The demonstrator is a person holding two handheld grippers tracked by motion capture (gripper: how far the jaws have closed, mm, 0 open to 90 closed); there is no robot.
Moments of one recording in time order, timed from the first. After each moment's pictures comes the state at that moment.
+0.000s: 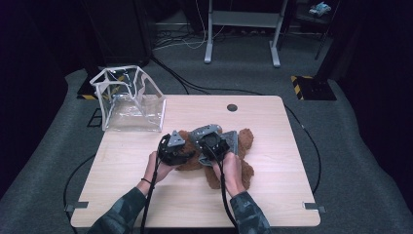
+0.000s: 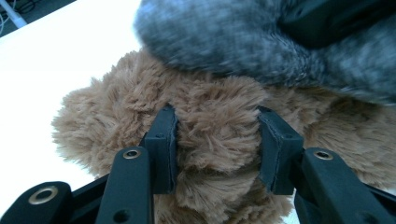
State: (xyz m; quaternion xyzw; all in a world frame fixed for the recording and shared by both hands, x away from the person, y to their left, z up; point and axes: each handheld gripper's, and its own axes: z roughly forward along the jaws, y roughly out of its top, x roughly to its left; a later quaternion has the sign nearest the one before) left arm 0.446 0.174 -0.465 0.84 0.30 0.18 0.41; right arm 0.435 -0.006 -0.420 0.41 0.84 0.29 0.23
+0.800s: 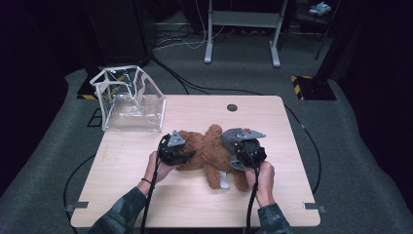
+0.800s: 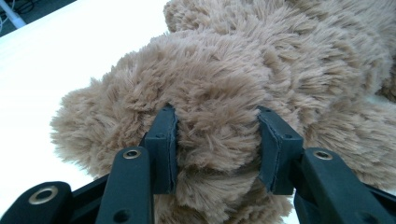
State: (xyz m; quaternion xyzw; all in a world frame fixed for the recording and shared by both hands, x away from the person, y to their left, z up) left arm 0.447 0.175 -0.465 0.84 0.30 0.18 0.41; right arm 0.405 -0.099 -0.407 0.49 0.77 0.32 0.25
